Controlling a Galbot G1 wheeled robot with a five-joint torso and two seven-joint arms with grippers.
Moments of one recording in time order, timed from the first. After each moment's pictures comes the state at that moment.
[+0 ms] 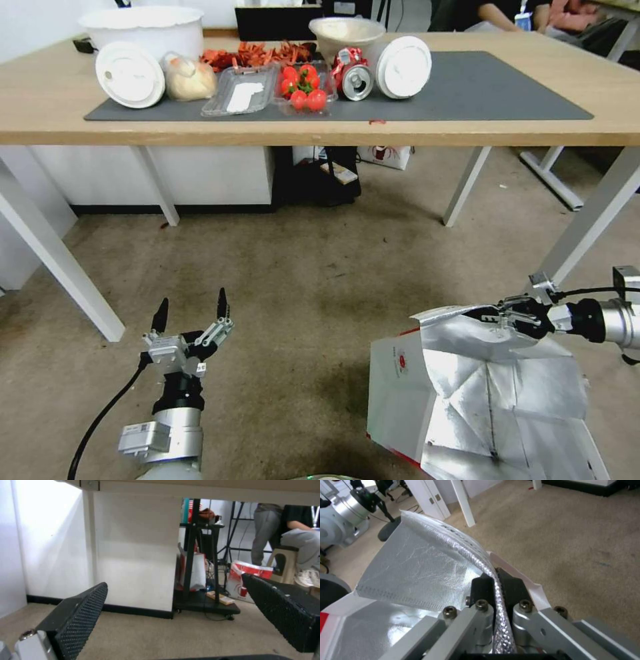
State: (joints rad) left arm 1.81 -1.39 -0.44 -2.22 -0.19 -0.29 -0.23; right arm -1.38 0.35 0.59 1.65 1.01 -0.23 -1.16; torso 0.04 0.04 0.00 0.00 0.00
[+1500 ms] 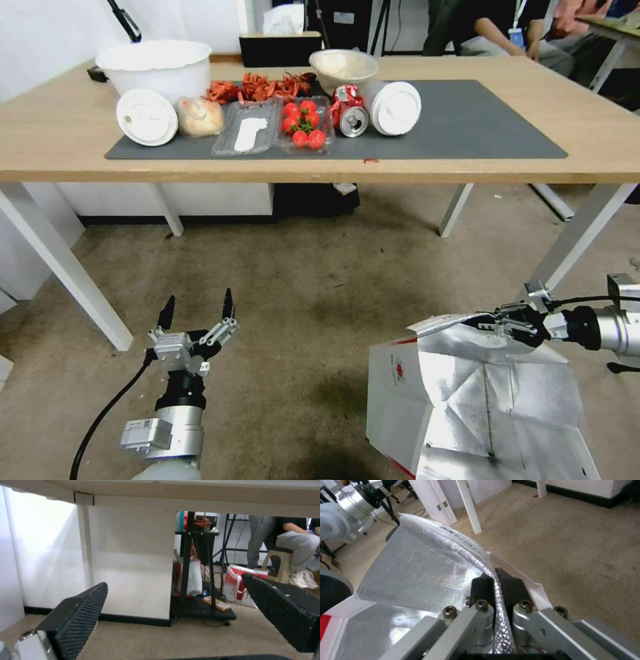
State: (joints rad) left arm 1.79 -1.38 -0.45 -2.21 -0.19 -0.27 -0.22; right arm -1.39 0.37 0.59 1.66 0.99 -0.22 -1.16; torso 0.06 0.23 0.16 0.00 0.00
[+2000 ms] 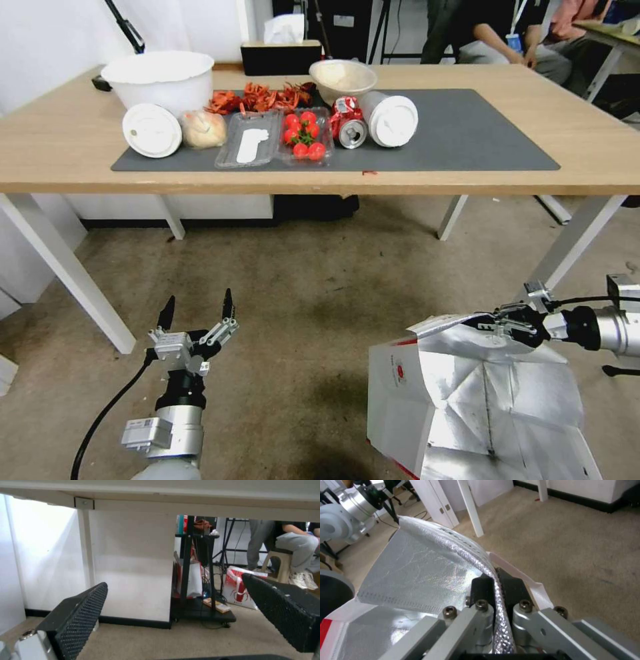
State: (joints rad) left arm 1.79 -1.38 -0.45 -2.21 -0.19 -0.27 -0.22; right arm -1.39 0.37 0.59 1.66 0.99 -0.23 -1.16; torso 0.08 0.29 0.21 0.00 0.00
